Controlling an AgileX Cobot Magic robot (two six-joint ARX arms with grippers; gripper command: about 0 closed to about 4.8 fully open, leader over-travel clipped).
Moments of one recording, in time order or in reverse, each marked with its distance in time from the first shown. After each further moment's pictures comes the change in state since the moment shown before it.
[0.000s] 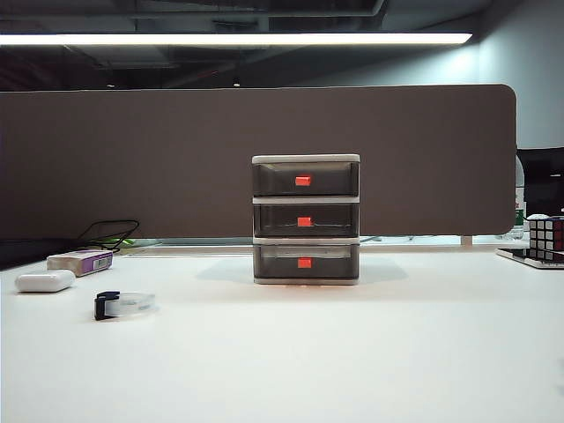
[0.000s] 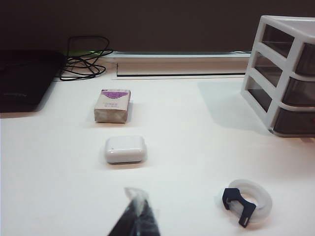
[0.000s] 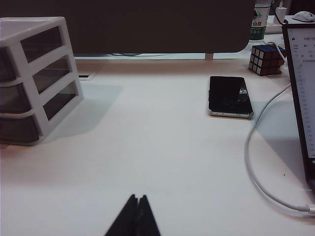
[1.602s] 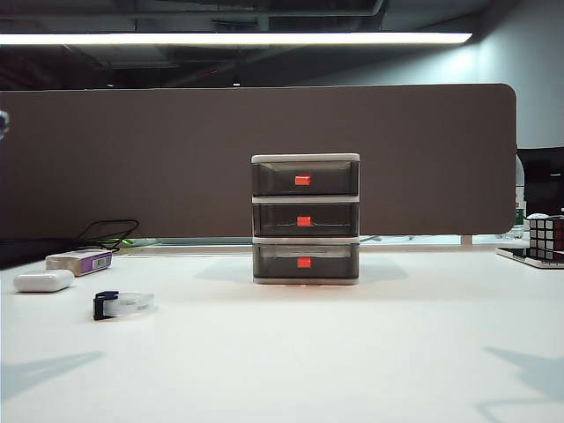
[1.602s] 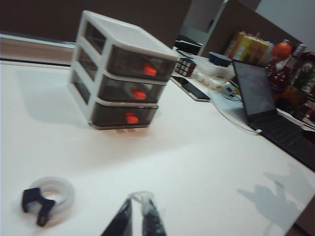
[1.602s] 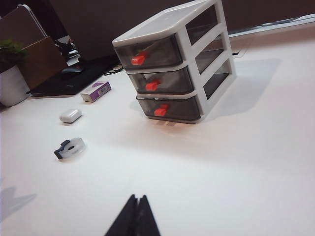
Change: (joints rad) left arm -0.112 0.000 0.001 0.075 0.473 -0.307; right arm 0.006 0.000 0.000 0.001 -0.524 0.277
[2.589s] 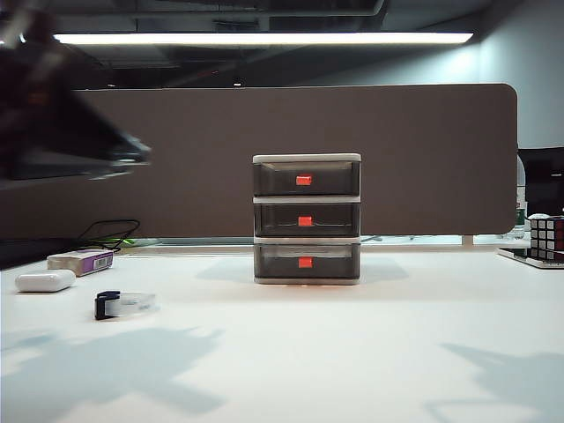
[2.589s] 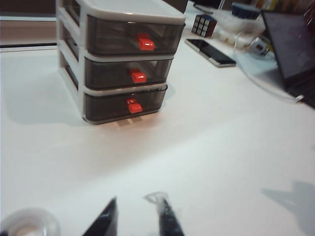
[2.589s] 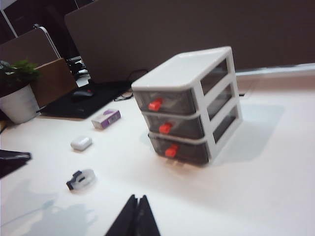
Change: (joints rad) left arm -0.477 0.879 0.180 0.533 -0.504 0.148; right arm 0.000 0.110 0.154 0.052 0.000 -0.002
